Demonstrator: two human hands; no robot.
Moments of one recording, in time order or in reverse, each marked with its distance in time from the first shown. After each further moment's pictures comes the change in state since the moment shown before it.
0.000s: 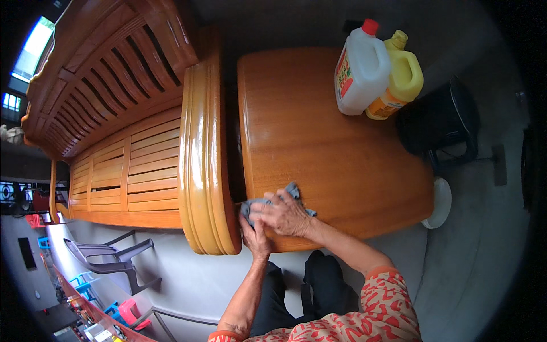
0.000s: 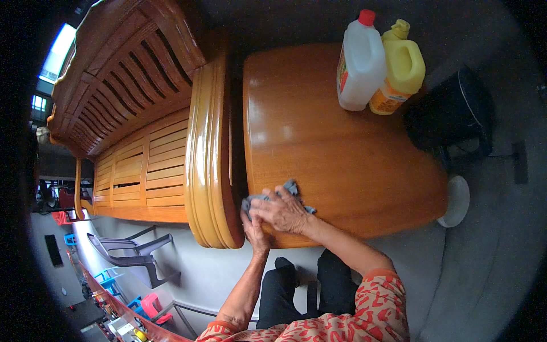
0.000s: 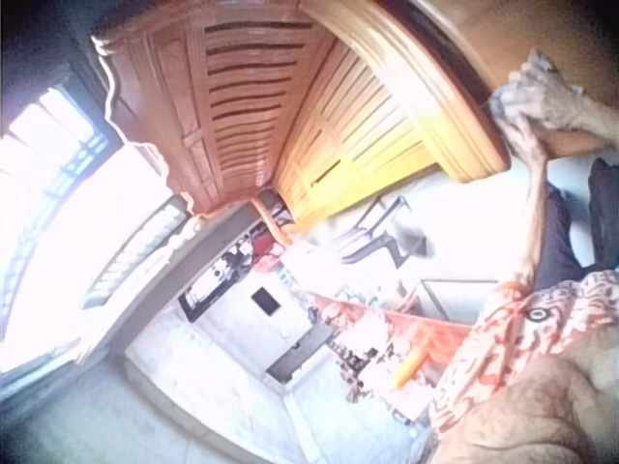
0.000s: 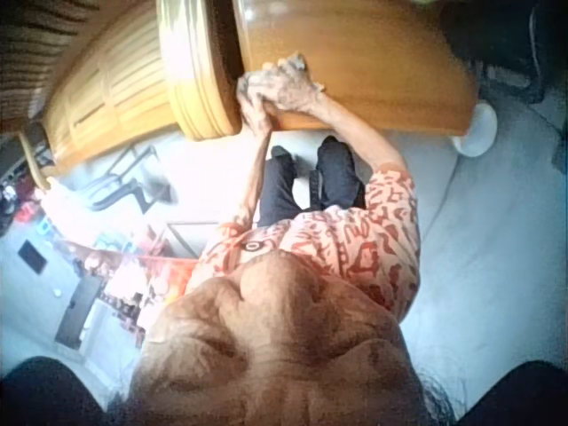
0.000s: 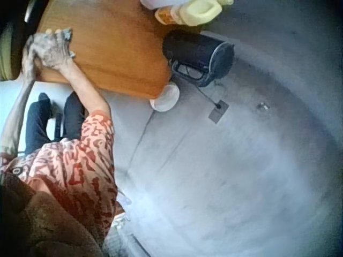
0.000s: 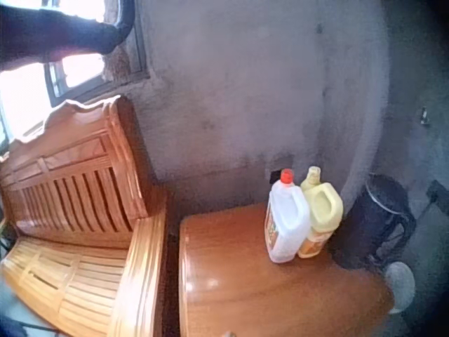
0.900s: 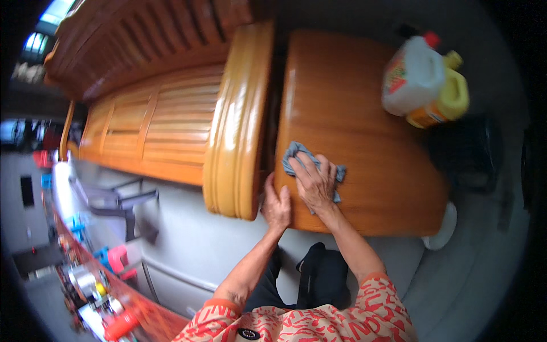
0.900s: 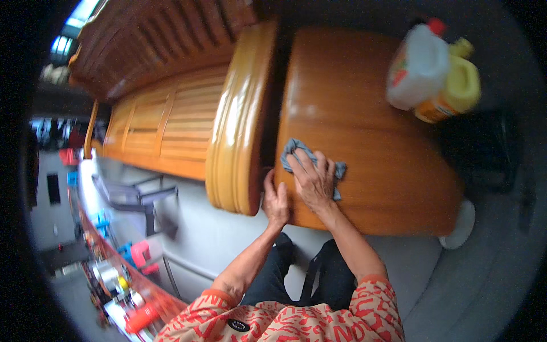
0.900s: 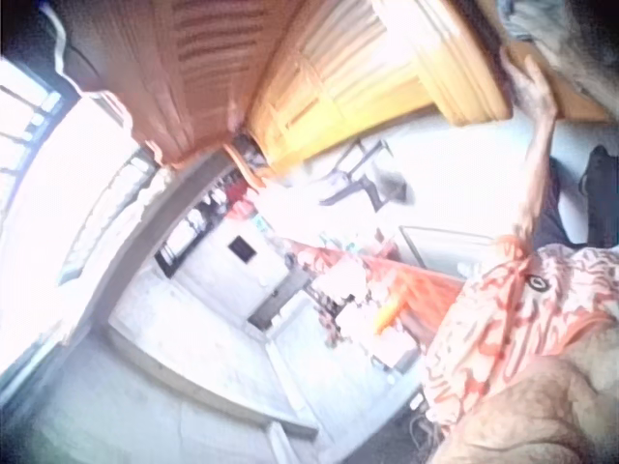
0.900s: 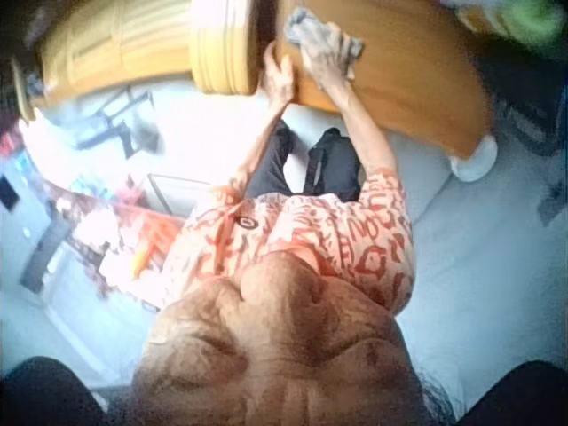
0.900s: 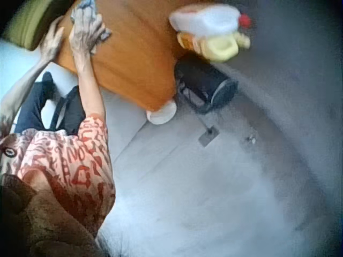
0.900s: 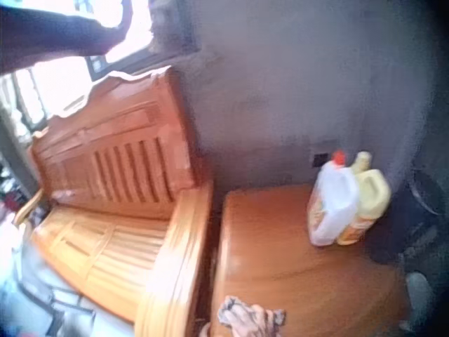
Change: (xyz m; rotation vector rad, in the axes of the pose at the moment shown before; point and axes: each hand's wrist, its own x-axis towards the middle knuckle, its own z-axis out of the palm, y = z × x) left_hand 0.000 0.033 0.007 0.126 0.078 -0.038; right_hand 0.013 -0.004 -0.015 -0.183 0.231 0.376
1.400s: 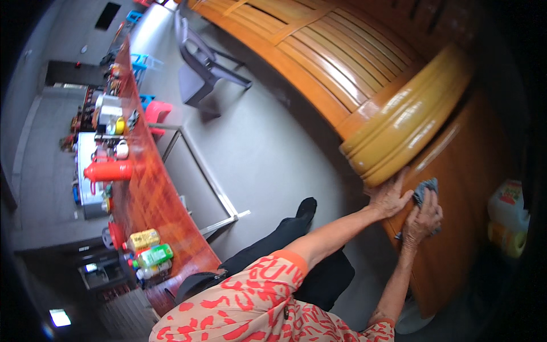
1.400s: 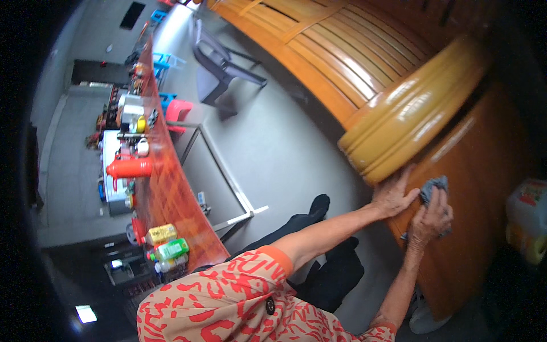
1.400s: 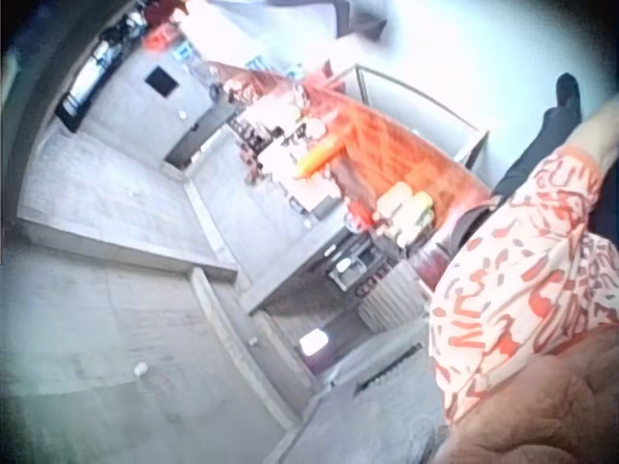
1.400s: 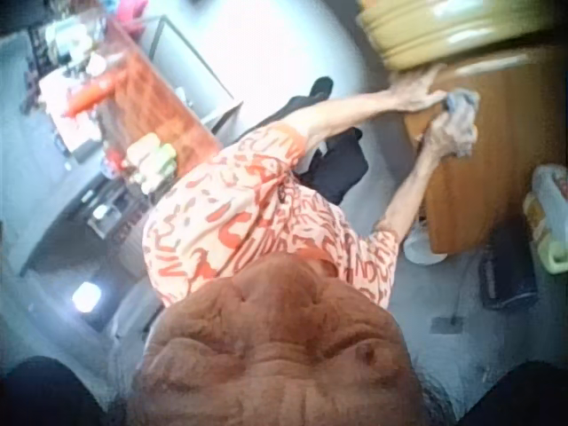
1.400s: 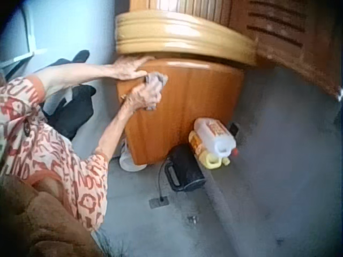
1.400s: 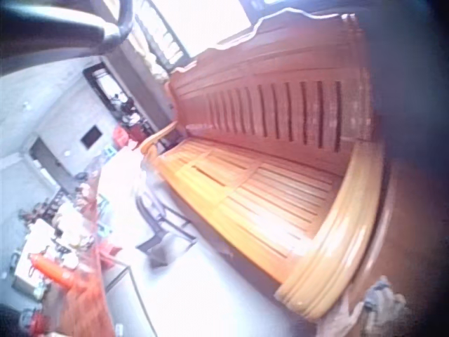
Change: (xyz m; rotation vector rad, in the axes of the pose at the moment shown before) left_hand -0.009 -0.006 0.006 0.128 0.050 0.034; right_hand -0.047 0.006 -0.009 -0.223 -0.130 -0.108
